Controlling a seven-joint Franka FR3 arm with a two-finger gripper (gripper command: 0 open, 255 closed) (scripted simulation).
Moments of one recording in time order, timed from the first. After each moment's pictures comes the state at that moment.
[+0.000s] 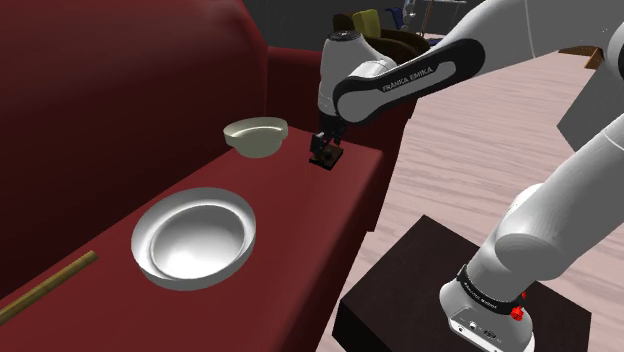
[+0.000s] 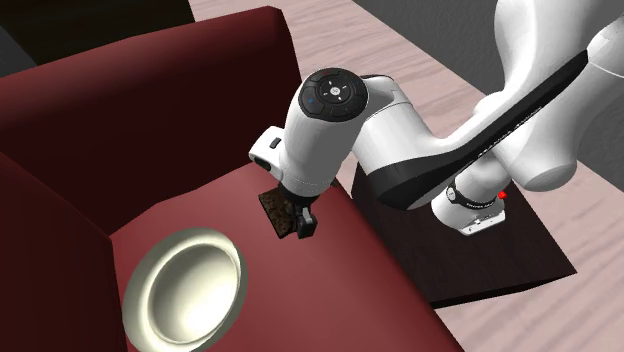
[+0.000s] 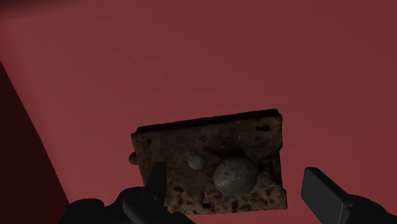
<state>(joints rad) 0.00 -0.17 0.17 -2.30 -0.20 2.26 0.16</state>
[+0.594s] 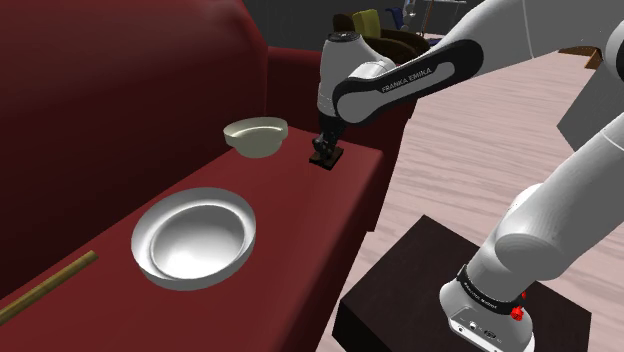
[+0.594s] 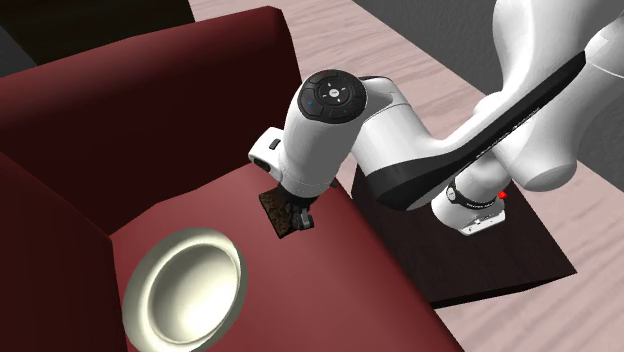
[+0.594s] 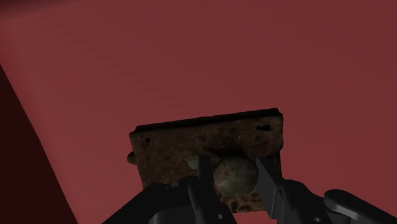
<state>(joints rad) 0.00 -0.17 0.17 -2.30 -0.20 2.26 0.16</state>
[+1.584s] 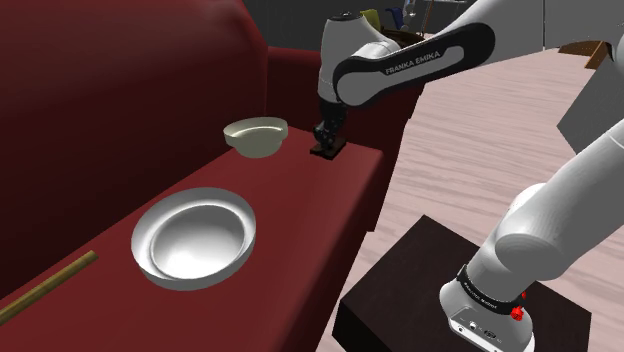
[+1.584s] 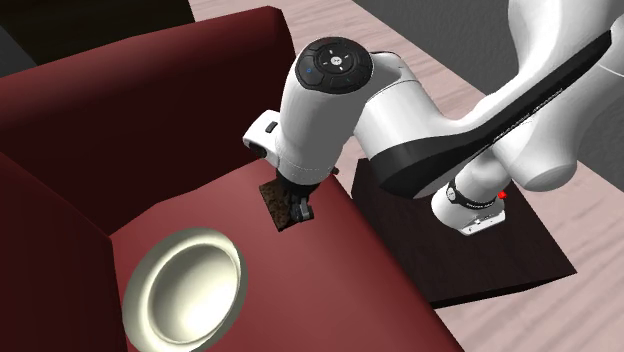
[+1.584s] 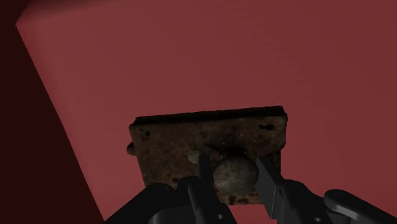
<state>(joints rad) 0.00 -0.20 0.17 -2.24 -0.18 2.17 0.13</state>
